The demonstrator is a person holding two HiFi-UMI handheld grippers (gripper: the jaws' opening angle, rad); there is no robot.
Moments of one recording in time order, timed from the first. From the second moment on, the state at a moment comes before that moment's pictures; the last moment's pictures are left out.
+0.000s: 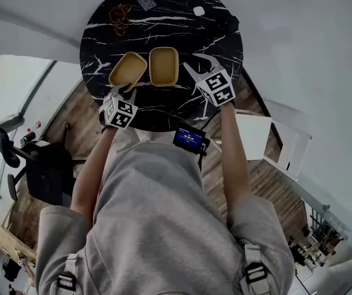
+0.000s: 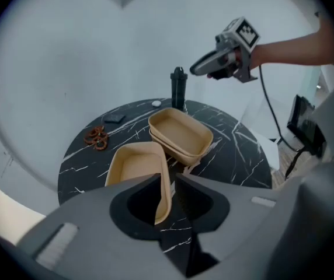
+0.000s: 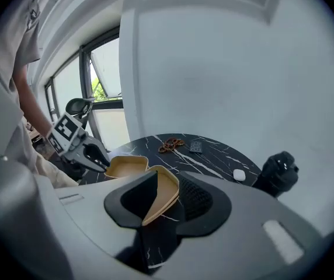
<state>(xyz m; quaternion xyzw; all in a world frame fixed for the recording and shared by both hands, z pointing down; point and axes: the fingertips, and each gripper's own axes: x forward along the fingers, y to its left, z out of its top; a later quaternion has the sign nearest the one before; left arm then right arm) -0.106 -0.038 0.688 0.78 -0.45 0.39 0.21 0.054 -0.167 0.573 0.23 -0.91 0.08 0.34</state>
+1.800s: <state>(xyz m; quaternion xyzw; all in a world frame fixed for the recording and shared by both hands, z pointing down) -0.006 -0.034 0.571 0.80 -0.46 0.37 0.01 0.007 -0.088 0.551 0.25 -0.86 0.42 0.16</state>
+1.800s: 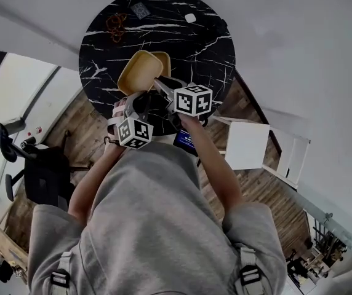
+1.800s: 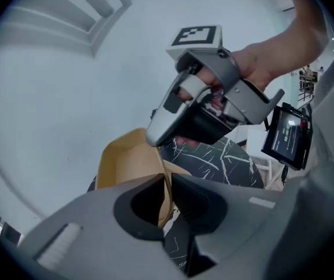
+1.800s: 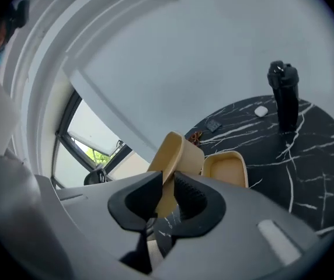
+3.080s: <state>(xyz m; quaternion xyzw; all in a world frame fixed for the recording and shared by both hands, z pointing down) -0.056 -0.034 0.580 0.82 -0.49 0.29 0.11 0.039 -0.161 0.641 0.19 -0.83 0.40 0.35</state>
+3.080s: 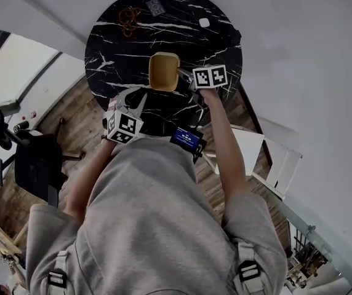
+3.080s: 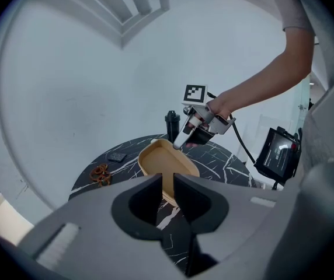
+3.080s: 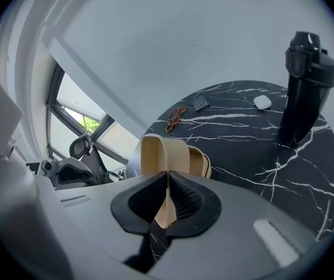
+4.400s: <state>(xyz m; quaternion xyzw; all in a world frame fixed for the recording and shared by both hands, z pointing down) -0.050 -0.186 0.659 0.84 -0.45 0.24 0.18 0.024 -0.216 0.662 0.26 -0.89 0.26 0.27</state>
